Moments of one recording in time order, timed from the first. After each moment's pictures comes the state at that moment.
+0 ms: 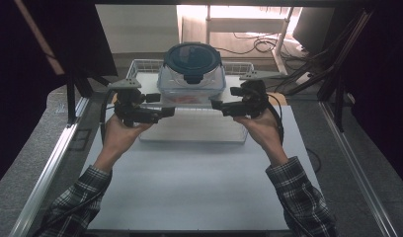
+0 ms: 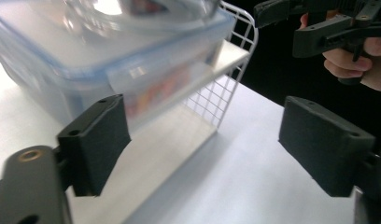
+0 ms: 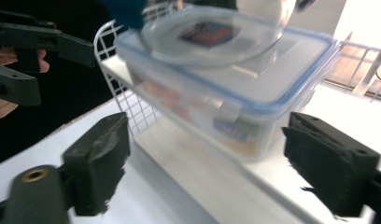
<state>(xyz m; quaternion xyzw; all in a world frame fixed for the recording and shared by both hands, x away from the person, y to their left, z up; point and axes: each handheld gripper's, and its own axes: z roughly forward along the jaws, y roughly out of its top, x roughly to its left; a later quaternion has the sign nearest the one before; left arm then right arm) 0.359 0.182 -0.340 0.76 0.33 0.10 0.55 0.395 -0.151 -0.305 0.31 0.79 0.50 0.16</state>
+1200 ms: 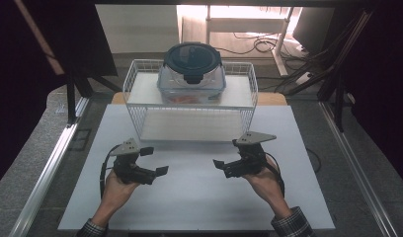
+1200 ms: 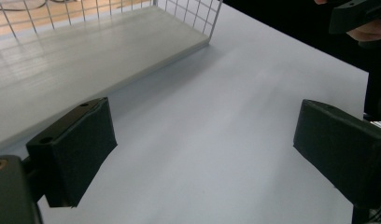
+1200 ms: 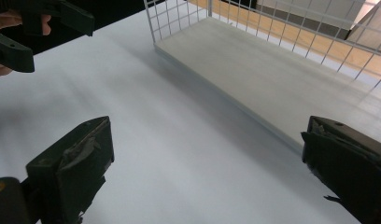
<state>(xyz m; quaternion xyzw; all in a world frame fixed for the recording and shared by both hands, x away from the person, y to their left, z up) 0.282 0.189 -0.469 0.78 0.35 0.09 0.52 0.320 -0.172 -0.423 0.29 0.83 0.45 0.13</state>
